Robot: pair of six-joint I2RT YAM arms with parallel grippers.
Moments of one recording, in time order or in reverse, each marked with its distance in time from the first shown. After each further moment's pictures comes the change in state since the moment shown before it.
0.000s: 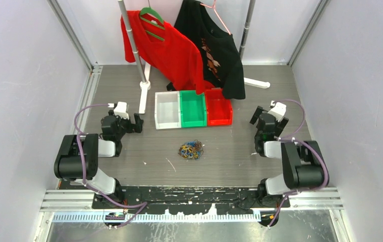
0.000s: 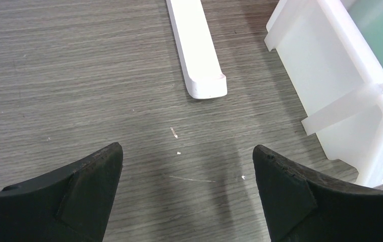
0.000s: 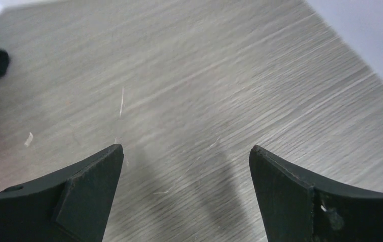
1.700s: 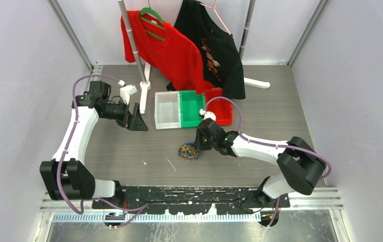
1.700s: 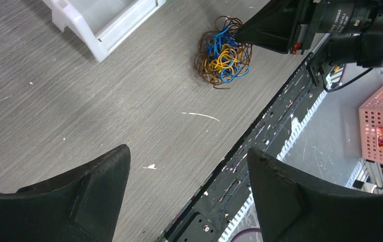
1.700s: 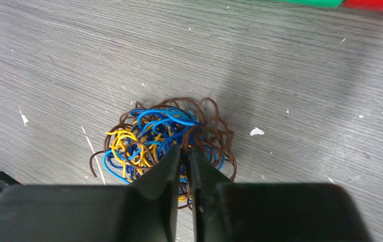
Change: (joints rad) left arm -0.023 -0.217 0.879 -1.971 0.564 0.332; right arm 0.814 -0.051 0.417 -0.911 -0.392 0.448
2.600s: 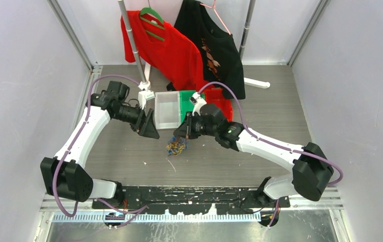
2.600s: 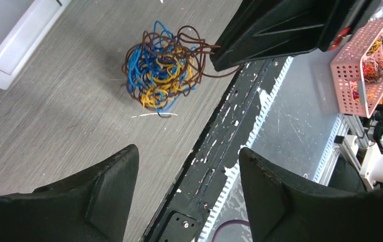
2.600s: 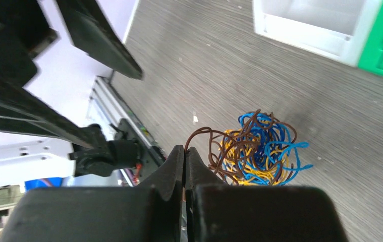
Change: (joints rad) left arm -0.214 -0.008 0.021 -0.038 0.045 -0.019; right arm 0.006 -0.085 0.172 0.089 -0.312 0.074
